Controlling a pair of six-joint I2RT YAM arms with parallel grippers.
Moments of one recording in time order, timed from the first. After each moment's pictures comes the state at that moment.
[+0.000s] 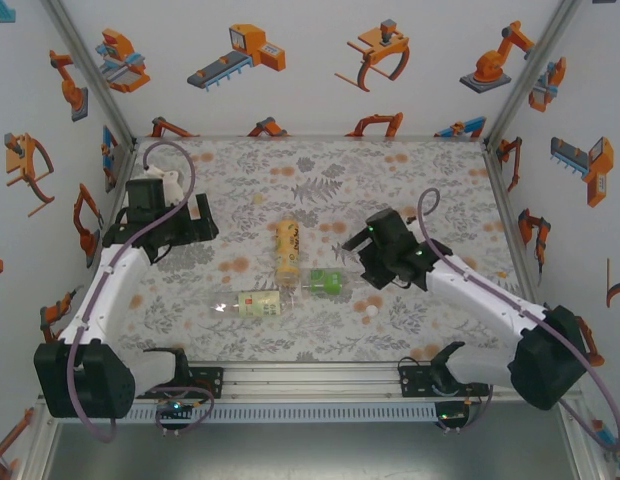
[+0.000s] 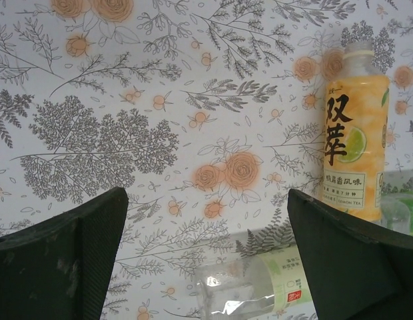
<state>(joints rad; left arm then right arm) -0.08 1.18 0.96 -0.56 0.14 -0.16 0.67 1.24 0.87 -0.57 0.14 1.51</state>
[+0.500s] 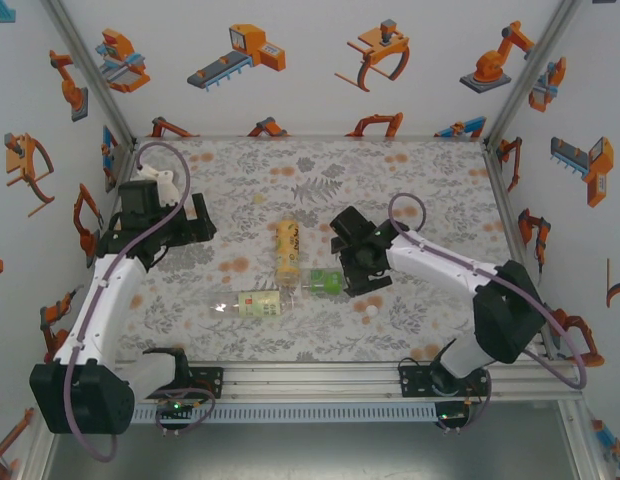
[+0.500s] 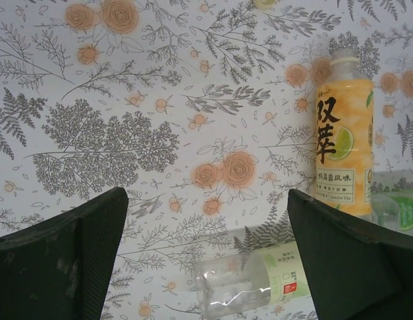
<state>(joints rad) -0.08 1.09 0.96 -0.57 0.13 -0.16 0.76 1.55 1.07 -0.82 0.14 1.97</state>
